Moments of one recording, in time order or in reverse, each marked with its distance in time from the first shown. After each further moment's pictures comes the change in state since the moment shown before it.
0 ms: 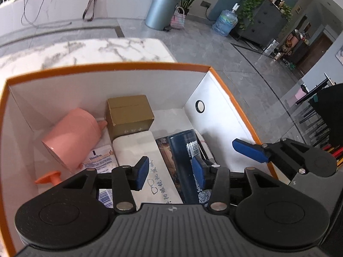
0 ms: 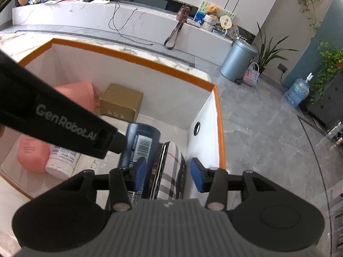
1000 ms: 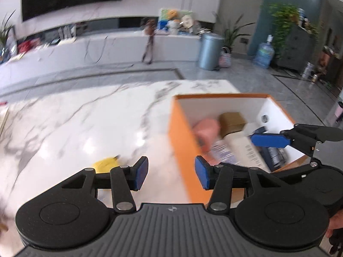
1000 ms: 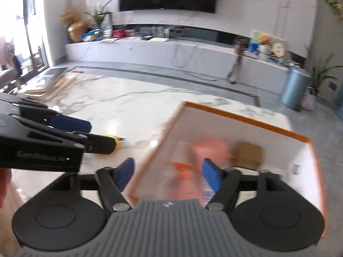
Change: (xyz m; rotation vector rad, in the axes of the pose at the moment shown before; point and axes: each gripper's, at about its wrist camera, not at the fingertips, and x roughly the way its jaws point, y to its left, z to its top) left arm -0.189 0.097 -0.081 0.012 -0.219 0.300; right arm -0.096 0.138 0.045 0.031 -0.177 0.375
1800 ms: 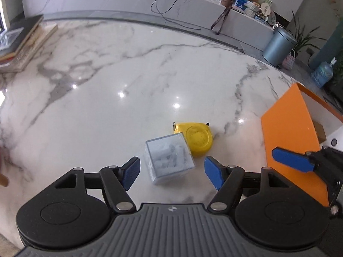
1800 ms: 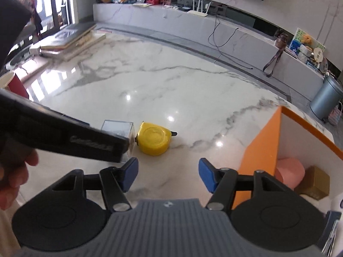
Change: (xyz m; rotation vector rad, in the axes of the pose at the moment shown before) left arm 0.074 0.128 -0.028 -0.365 0.184 0.149; right arm 0.112 0.095 0.020 -0.185 0.170 0.056
